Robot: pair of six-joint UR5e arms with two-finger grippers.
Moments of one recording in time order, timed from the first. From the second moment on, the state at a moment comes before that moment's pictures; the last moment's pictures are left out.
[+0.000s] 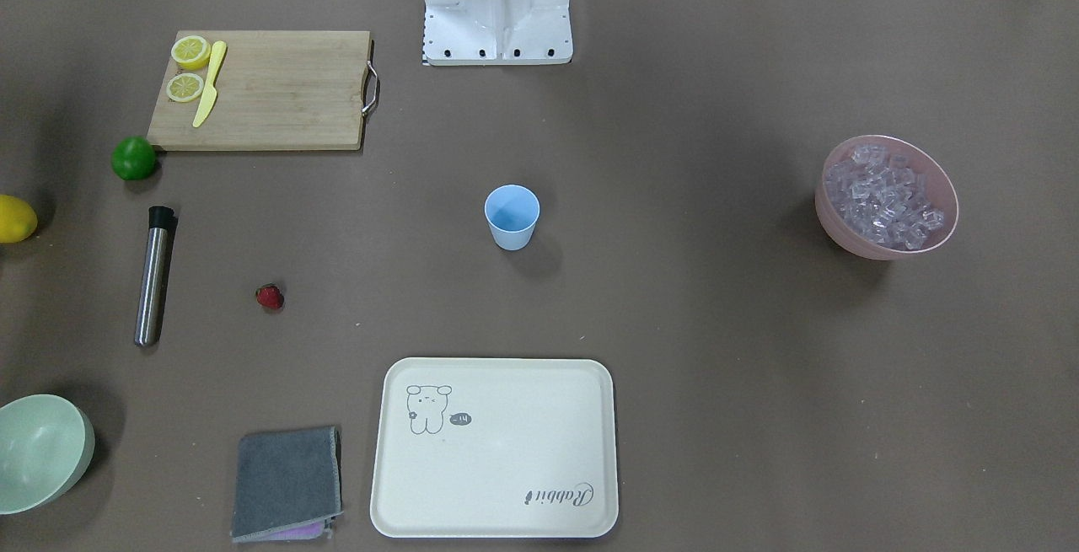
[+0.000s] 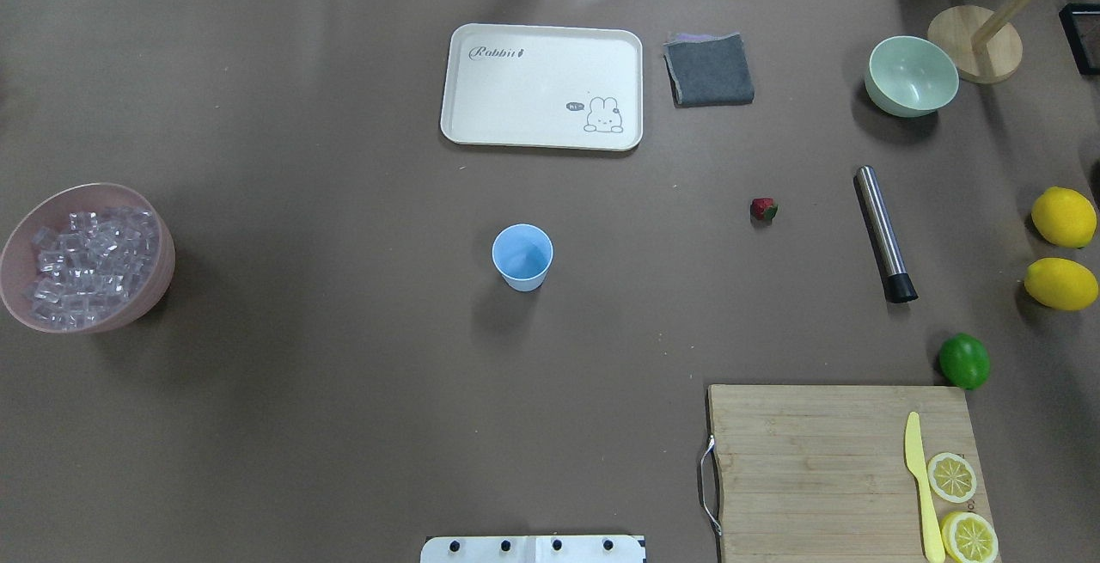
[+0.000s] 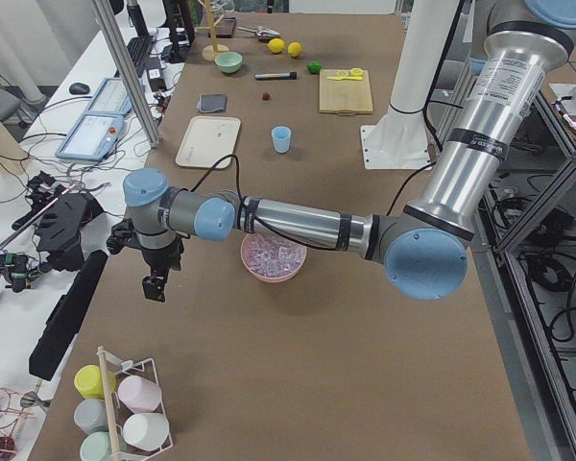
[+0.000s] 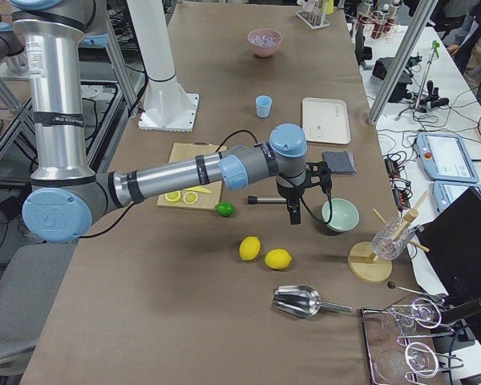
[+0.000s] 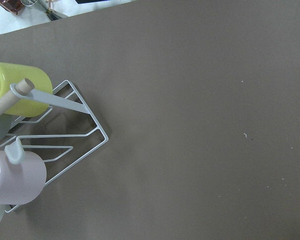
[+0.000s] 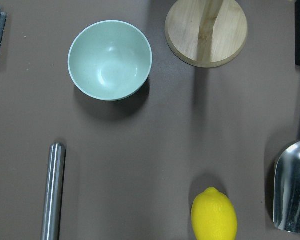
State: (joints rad) left arm -1.48 -1.95 -1.34 -1.65 -2.19 -0.05; right arm 1.44 -1.55 1.81 -1.43 2.32 0.28
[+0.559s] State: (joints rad) left arm -1.49 -1.94 -1.35 -1.65 -2.20 -0.06; right arm 1.43 -1.55 1.81 -1.43 2.32 0.28
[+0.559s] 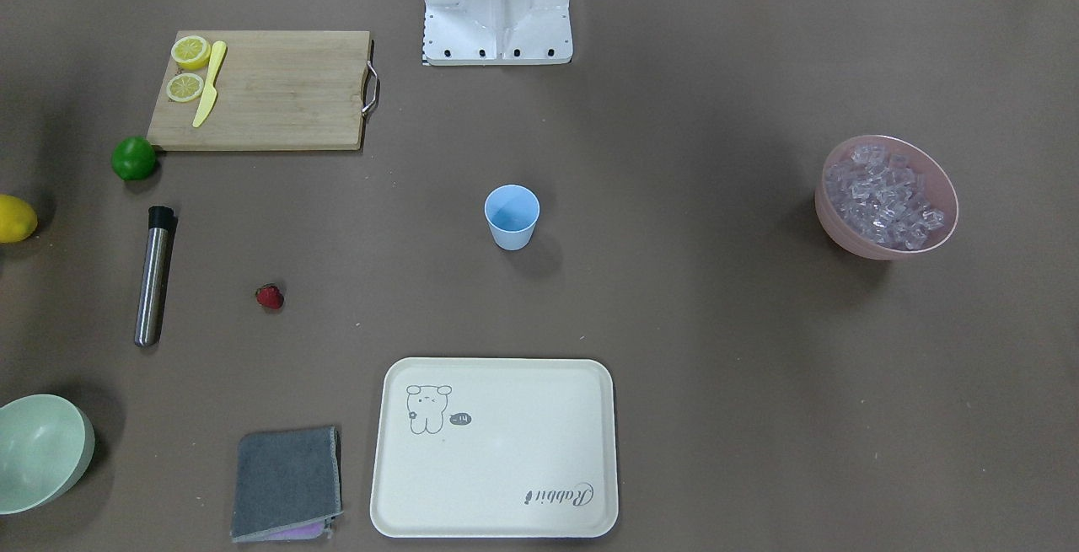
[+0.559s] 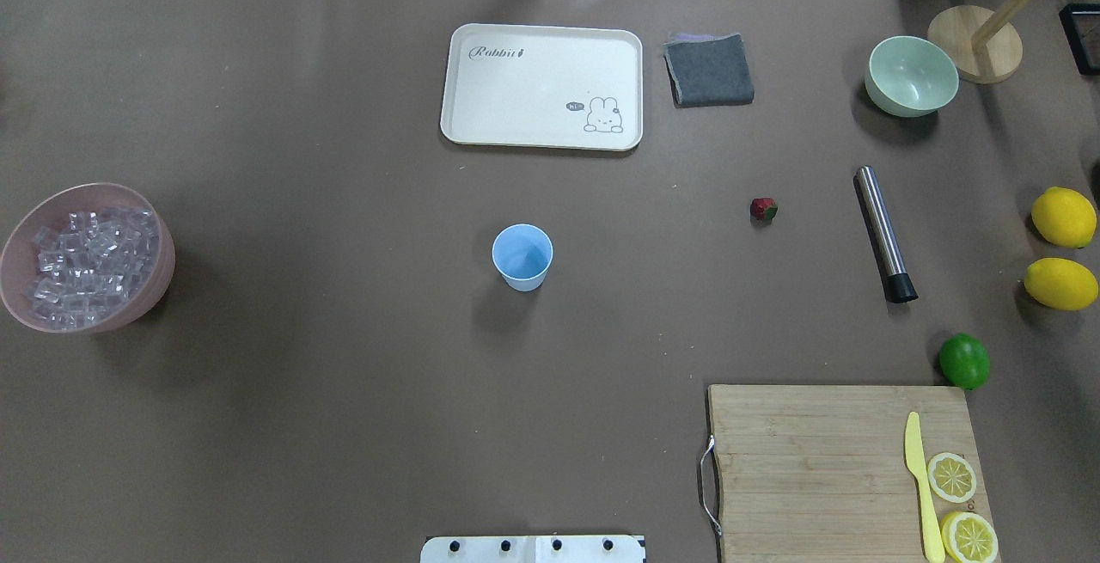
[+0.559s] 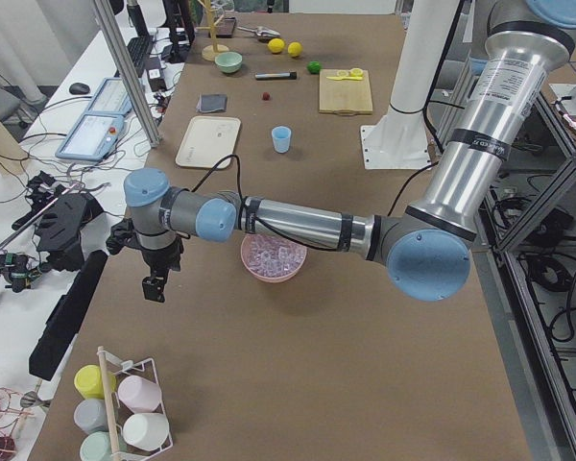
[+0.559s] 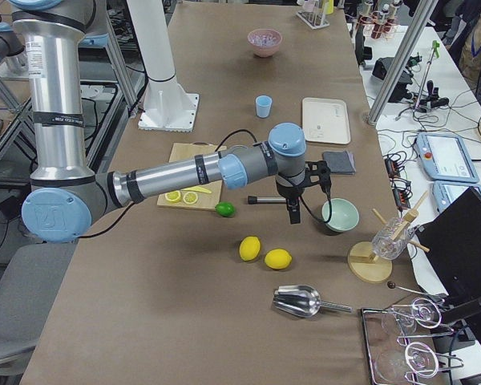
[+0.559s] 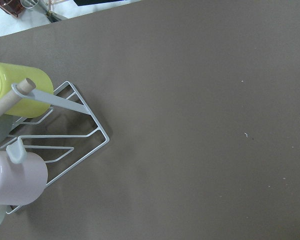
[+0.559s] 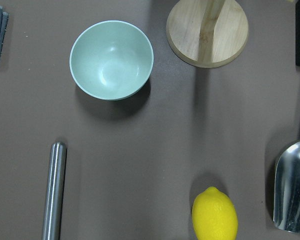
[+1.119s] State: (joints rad) left arm -1.48 -1.94 -1.43 -1.64 -2.05 -0.05; right arm 1.43 -1.55 1.82 -1.43 2.32 0.28
